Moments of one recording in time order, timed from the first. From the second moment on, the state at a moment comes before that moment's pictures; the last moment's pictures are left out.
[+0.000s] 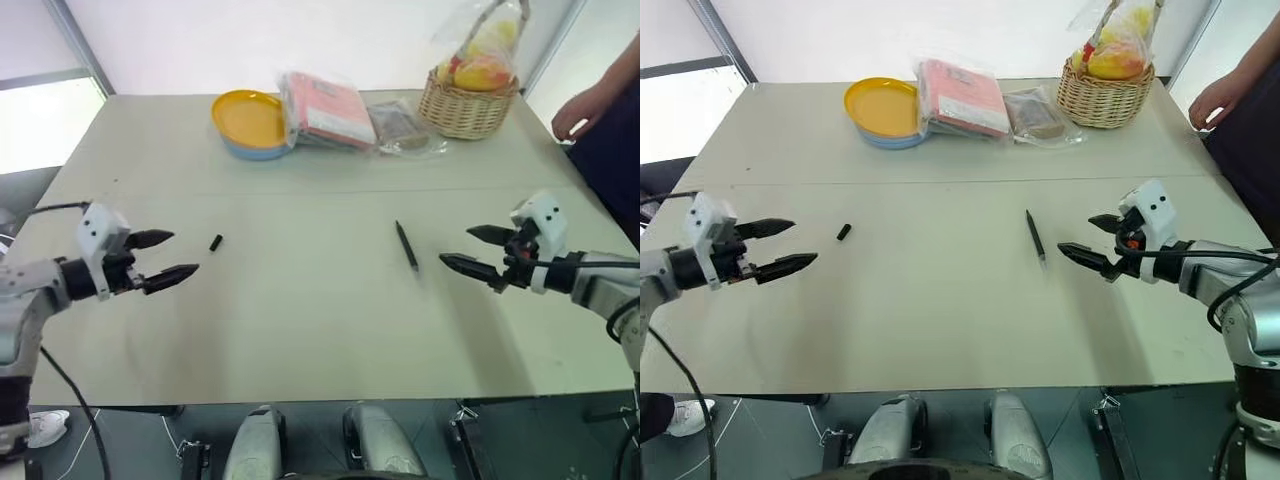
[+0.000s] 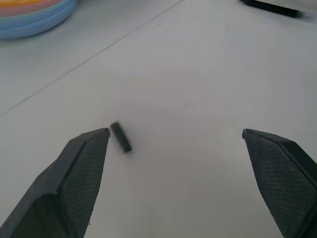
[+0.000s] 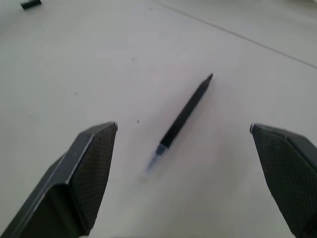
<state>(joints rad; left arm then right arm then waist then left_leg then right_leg) -0.30 0.90 0.20 0.08 -0.45 0.36 -1.18 -0.22 -0.89 -0.25 -0.26 0.57 0.81 0.81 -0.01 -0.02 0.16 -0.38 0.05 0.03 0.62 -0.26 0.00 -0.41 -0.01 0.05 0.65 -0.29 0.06</state>
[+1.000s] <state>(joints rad) -0.70 0.68 -0.04 0.48 -0.29 0.11 -1.34 -0.37 -0.22 -0.04 -0.37 0.30 1.01 -0.01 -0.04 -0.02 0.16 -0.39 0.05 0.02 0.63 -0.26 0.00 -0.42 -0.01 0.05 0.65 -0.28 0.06</state>
